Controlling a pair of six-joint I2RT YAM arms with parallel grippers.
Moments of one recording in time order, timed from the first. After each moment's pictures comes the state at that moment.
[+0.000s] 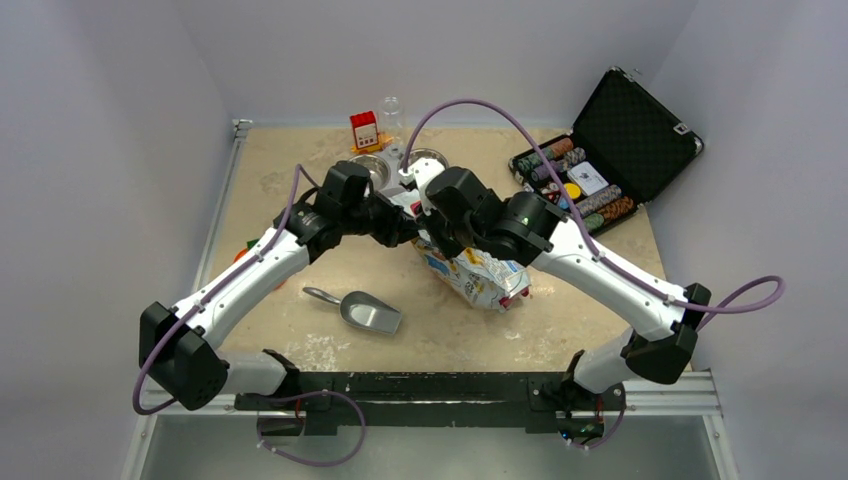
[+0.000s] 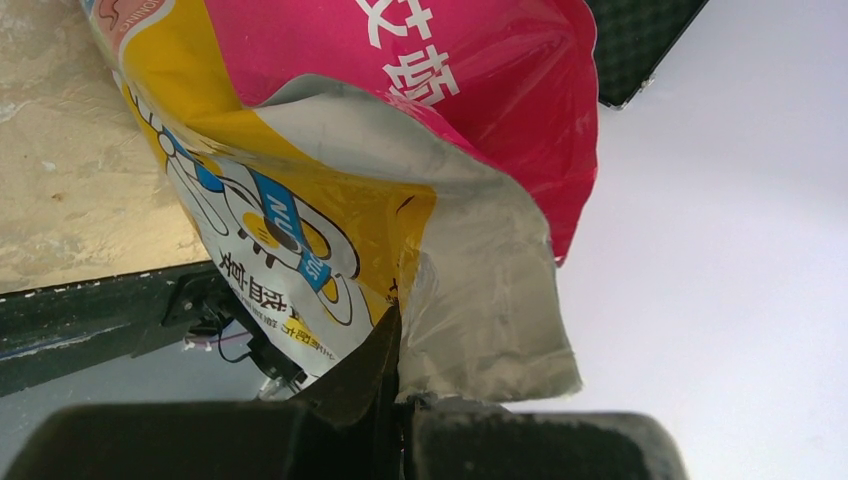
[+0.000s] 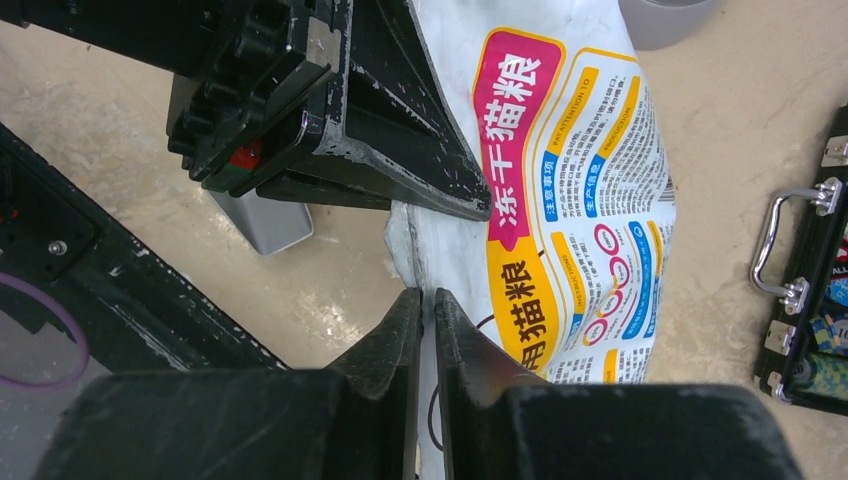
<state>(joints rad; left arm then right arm) -0.59 1.32 1.16 -0.50 0.38 -1.66 1.00 1.48 1.68 -0.99 0.24 0.16</state>
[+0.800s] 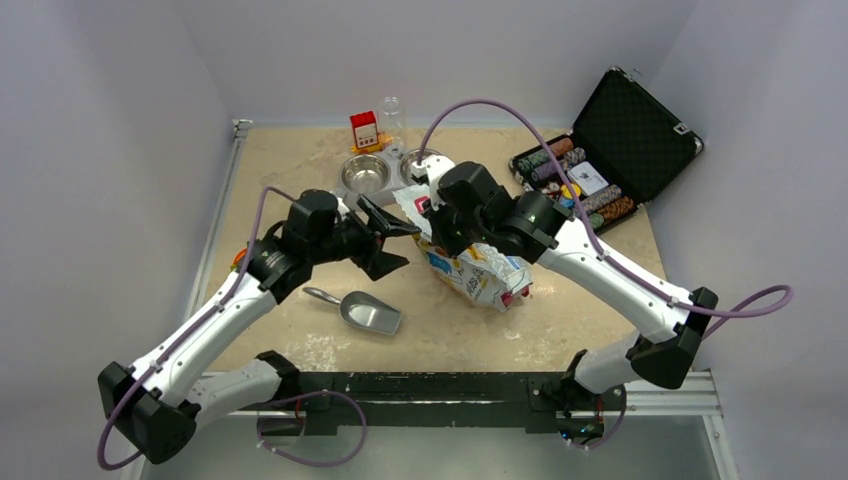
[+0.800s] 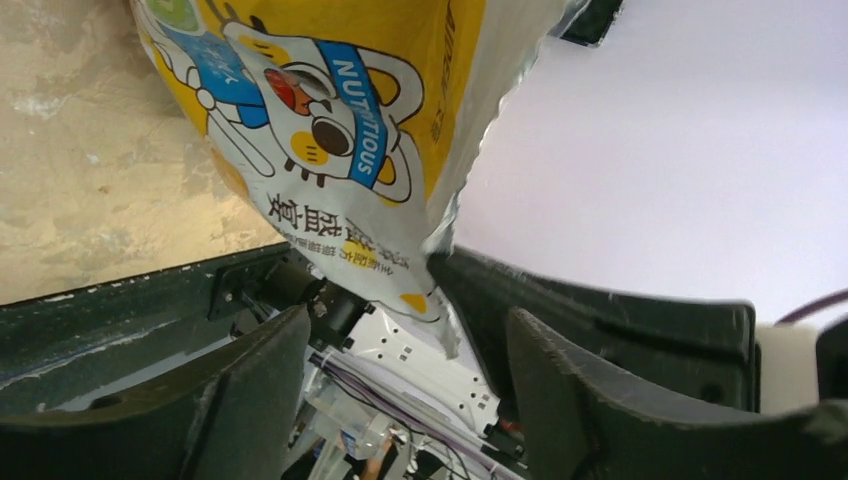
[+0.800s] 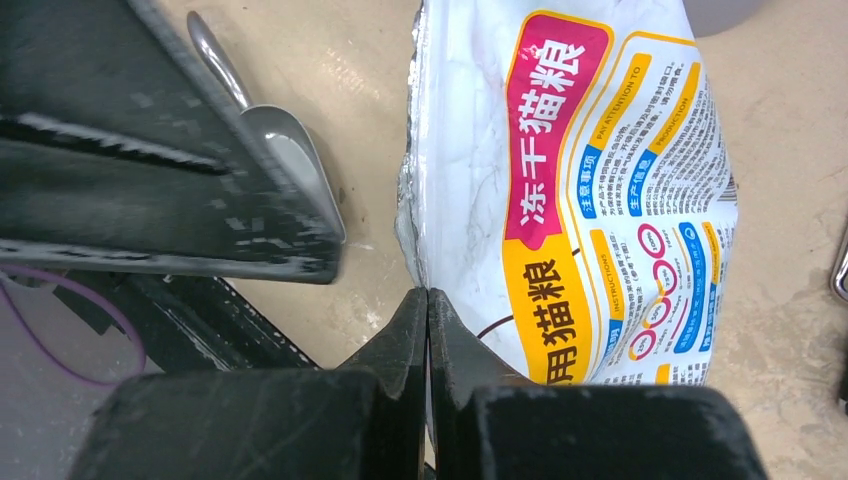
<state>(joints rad) -0.59 1.05 0.98 -0.46 0.36 -1.57 0.94 1.44 1.60 -0.92 0.13 0.20</state>
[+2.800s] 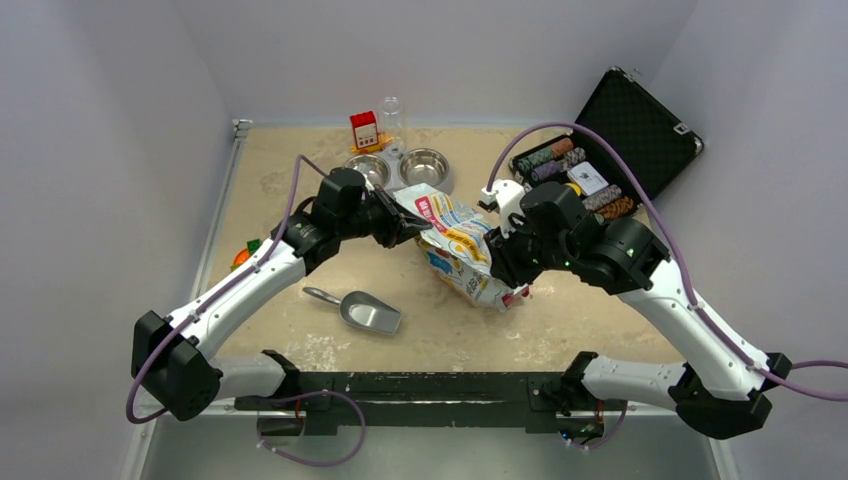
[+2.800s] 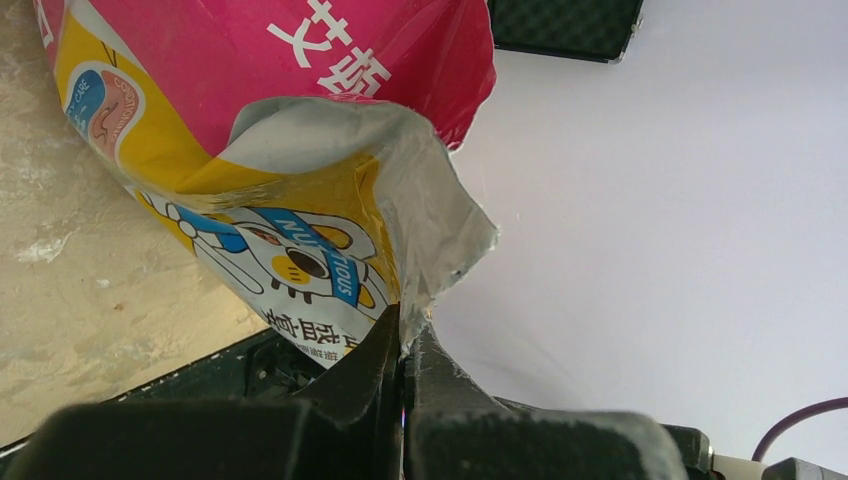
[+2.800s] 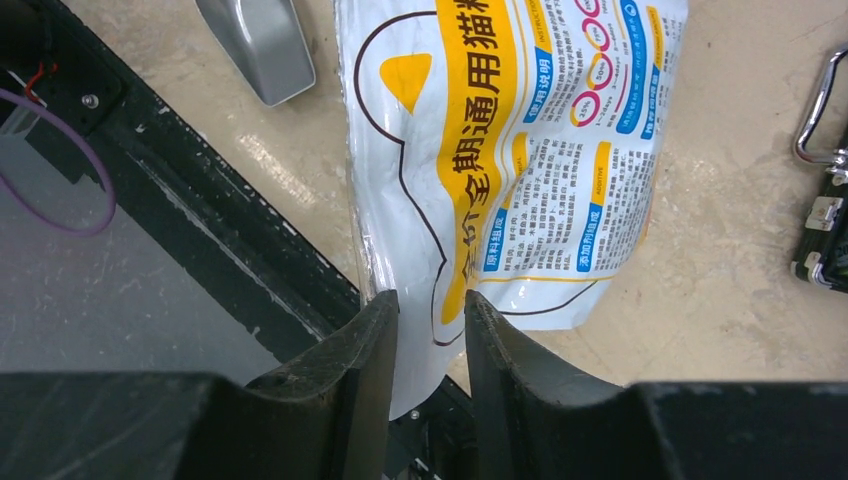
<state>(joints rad) -0.60 1.26 1.07 -0.32 0.31 -1.40 0.82 1.11 1.49 -1.20 0.01 0.11</state>
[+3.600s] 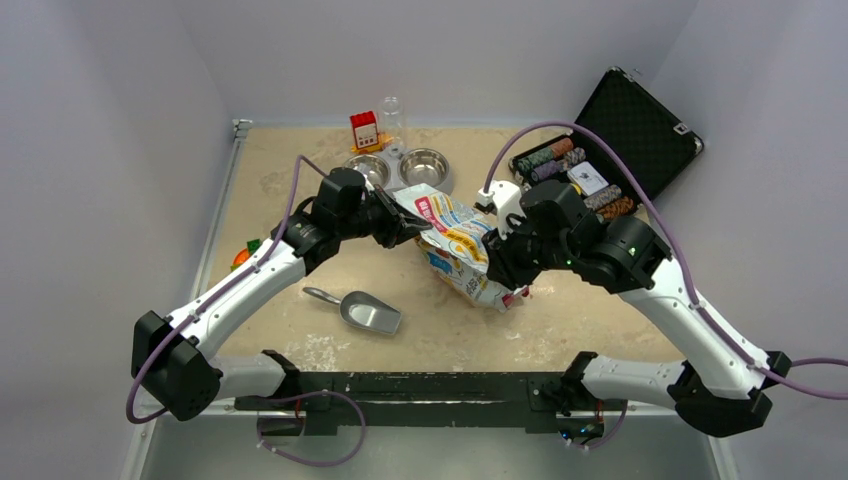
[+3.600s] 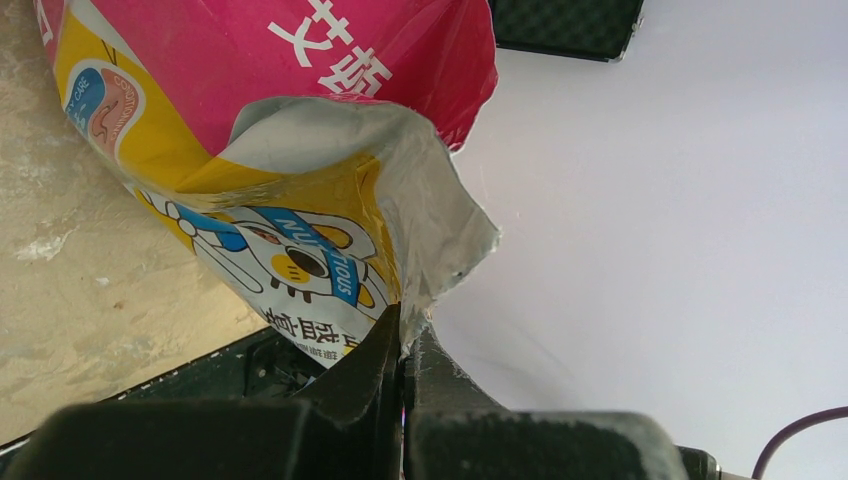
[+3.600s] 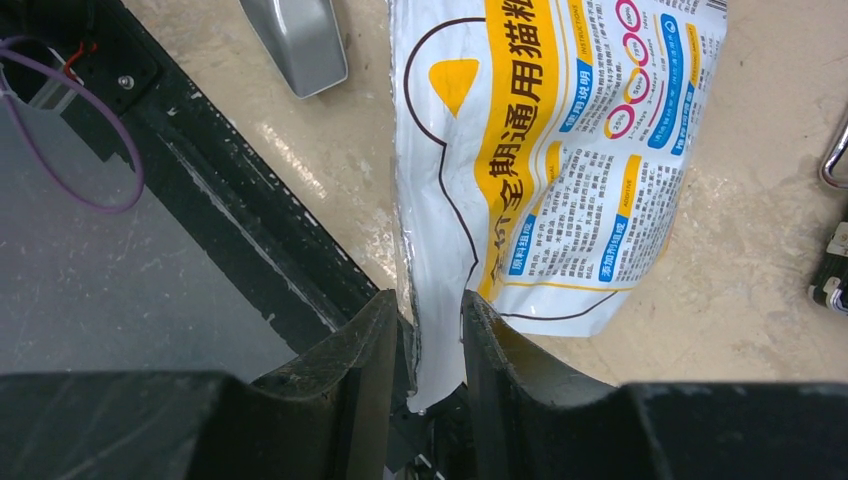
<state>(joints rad) -0.60 1.26 1.07 -0.32 0.32 -1.40 0.83 1.11 1.51 -1.21 -0.05 0.08</state>
